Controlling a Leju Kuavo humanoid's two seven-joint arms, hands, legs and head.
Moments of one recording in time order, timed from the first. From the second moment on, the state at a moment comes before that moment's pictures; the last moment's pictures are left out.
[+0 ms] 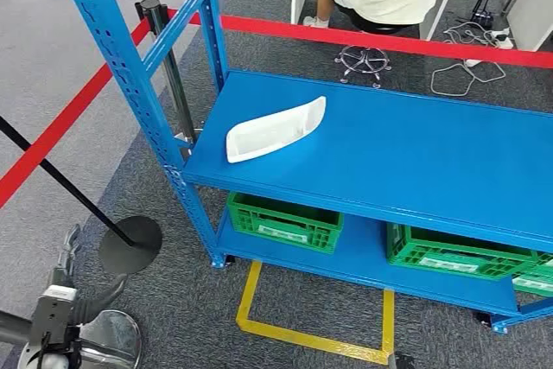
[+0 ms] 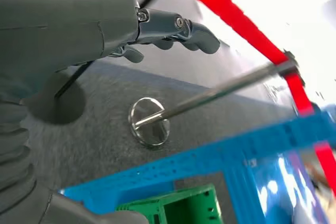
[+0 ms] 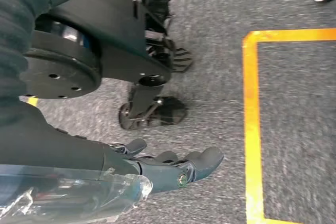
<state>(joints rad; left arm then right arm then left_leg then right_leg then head) 0.18 -0.19 0.24 -1.34 -0.47 -0.03 -0.68 -0.07 0.15 -0.74 -0.23 0.66 -0.04 -0.40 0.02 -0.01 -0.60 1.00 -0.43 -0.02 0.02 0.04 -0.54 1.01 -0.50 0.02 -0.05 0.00</state>
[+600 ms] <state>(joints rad) 0.08 -0.14 -0.13 -1.32 -0.87 0.16 -0.49 -0.08 0.16 -0.74 -0.23 0.73 -0.04 -0.36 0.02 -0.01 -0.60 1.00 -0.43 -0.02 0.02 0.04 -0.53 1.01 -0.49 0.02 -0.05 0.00</state>
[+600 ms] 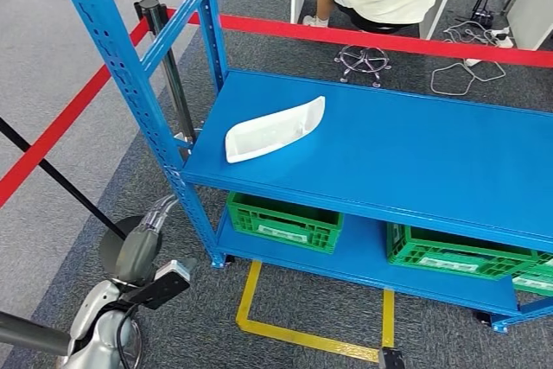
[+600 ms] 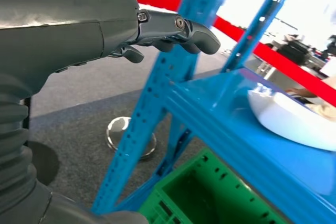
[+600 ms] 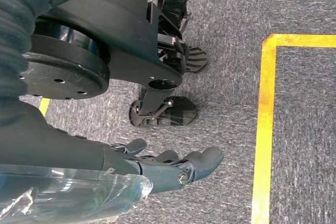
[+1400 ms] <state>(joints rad) 0.01 -0.14 -0.21 -1.31 -1.07 0.29 -0.31 -0.09 0.17 -0.74 -0.23 0.77 -0.05 -0.34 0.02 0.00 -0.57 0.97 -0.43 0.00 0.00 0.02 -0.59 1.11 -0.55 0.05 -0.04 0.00</state>
